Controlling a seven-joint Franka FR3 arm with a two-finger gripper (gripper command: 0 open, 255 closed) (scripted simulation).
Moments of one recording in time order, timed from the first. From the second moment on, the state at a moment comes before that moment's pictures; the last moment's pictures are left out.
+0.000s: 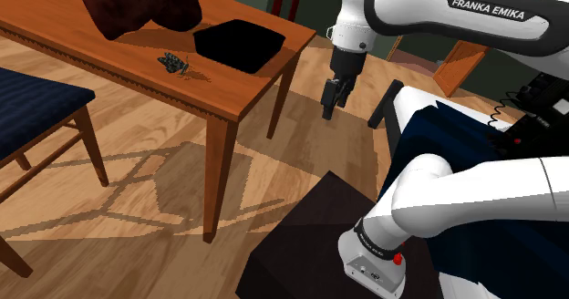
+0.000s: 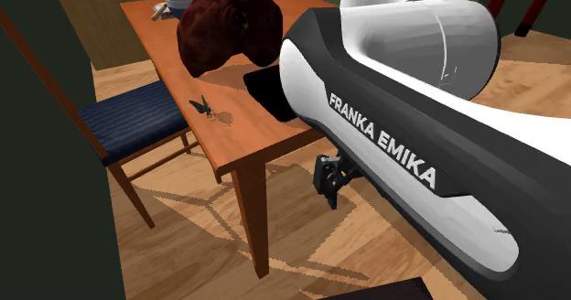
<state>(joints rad) -0.01 -0.75 0.03 -2.43 -0.02 1.51 -0.03</state>
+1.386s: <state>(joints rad) 0.13 -0.22 0.18 -1.90 0.02 1.69 -0.09</state>
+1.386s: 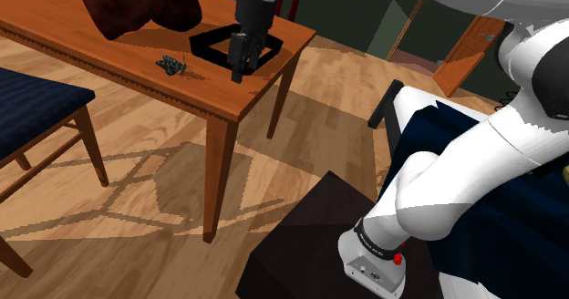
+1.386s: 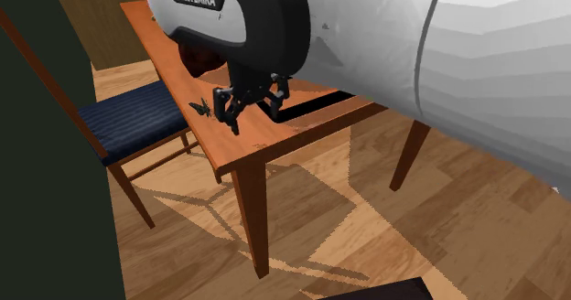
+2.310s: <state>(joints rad) 0.20 0.07 0.26 -1.57 -0.03 1.73 -0.11</state>
